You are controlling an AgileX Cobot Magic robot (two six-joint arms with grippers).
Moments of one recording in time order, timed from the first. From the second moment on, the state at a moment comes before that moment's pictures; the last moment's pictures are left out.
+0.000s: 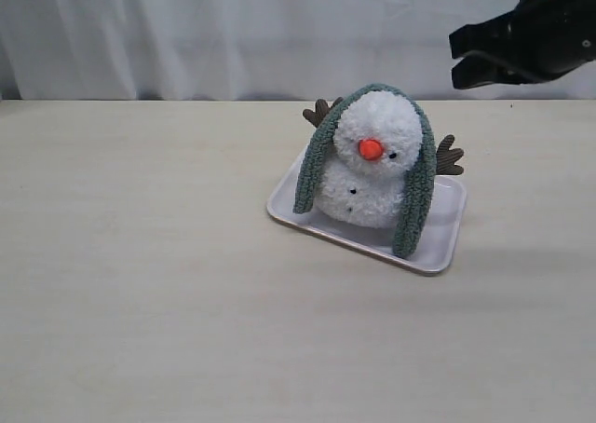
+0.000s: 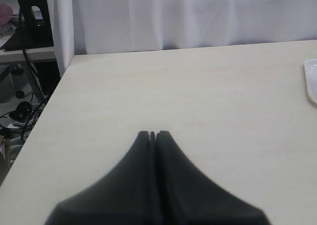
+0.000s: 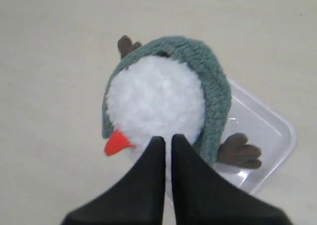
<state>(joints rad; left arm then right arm) -0.02 0.00 0.00 -0.01 0.34 0.08 0.07 1.55 -1.32 0.50 0.80 -0.42</state>
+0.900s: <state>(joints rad) -0.02 0.00 0.00 -0.01 0.34 0.08 0.08 2.17 -1.88 0.47 1.02 -0.34</state>
